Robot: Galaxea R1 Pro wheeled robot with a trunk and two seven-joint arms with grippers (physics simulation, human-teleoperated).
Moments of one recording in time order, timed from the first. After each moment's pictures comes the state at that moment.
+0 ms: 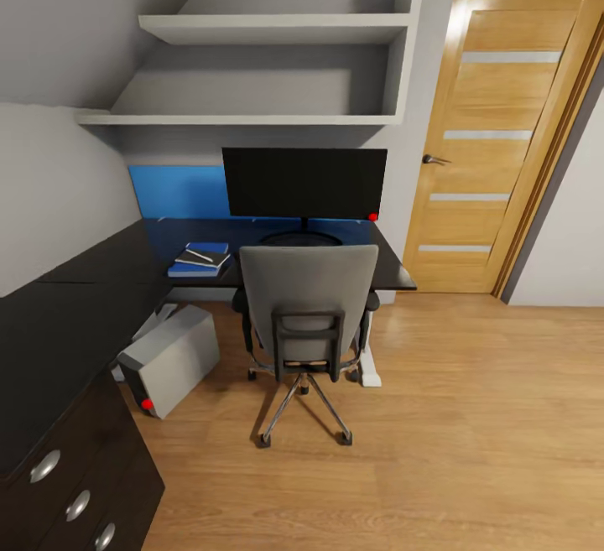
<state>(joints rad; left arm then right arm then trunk) -0.32 -0.13 -0.93 -0.02 0.96 -0.33 0.46 -0.26 -0.02 0.33 0.02 -0.15 -0.70 -0.12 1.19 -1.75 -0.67</state>
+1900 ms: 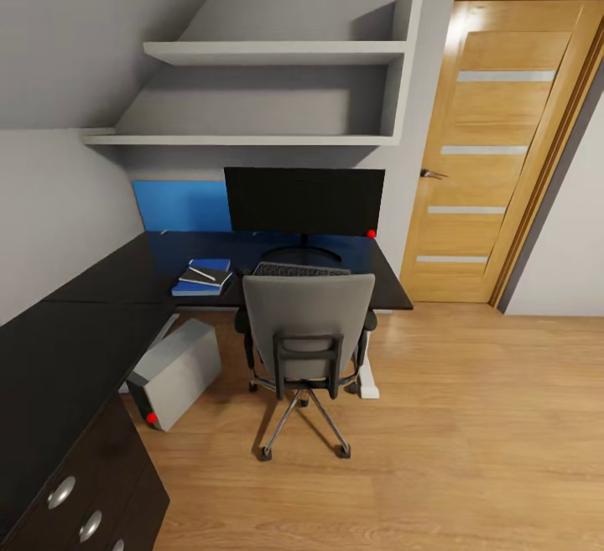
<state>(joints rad) 0.04 0.01 -0.94 -0.02 0.85 -0.82 0.32 -0.15 -0.01 0.33 0.02 -0.15 -1.01 -0.12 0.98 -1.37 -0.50</state>
